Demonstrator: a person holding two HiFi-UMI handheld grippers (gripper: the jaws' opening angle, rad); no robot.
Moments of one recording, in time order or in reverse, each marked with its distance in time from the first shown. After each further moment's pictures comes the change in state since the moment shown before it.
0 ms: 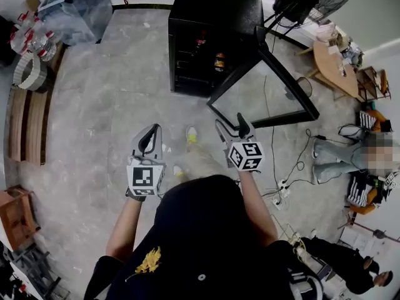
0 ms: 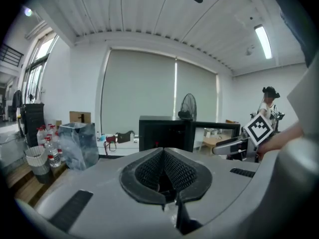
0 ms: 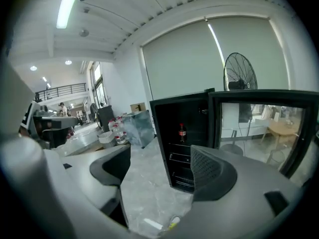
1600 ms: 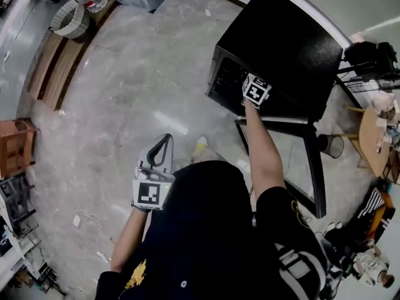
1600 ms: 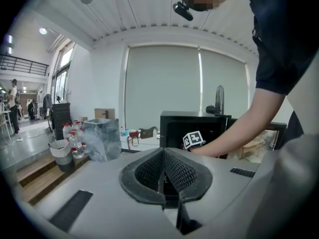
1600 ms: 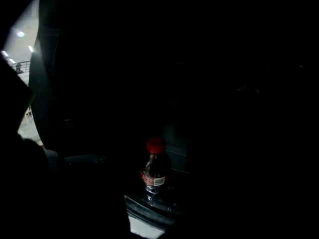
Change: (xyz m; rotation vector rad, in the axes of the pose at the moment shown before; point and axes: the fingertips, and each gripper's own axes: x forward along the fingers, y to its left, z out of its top) left arm 0.128 0.064 0.011 -0.089 0.046 0.312; right arm 0.479 -0.178 0.059 -0.134 0.059 -0.217
